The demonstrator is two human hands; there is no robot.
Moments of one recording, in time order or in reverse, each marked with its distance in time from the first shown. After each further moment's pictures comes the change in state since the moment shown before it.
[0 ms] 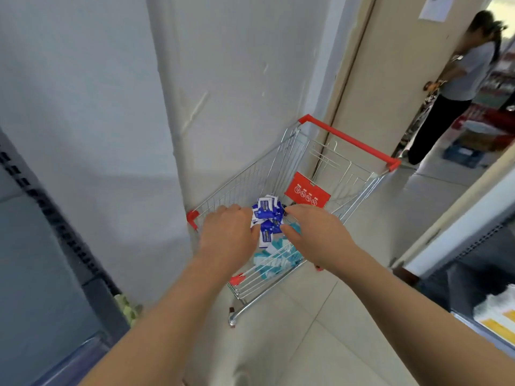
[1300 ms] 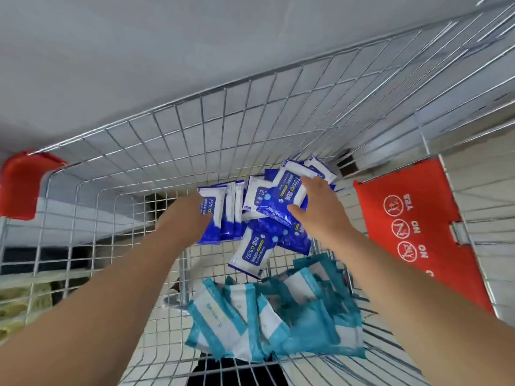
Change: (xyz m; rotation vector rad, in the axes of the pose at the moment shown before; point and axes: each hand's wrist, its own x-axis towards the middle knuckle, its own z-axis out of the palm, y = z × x) left_hand 0.362 -0.116 0.549 -0.344 -0.487 -0.934; right_hand 0.558 0.286 0.426 0.162 -0.526 -0.181
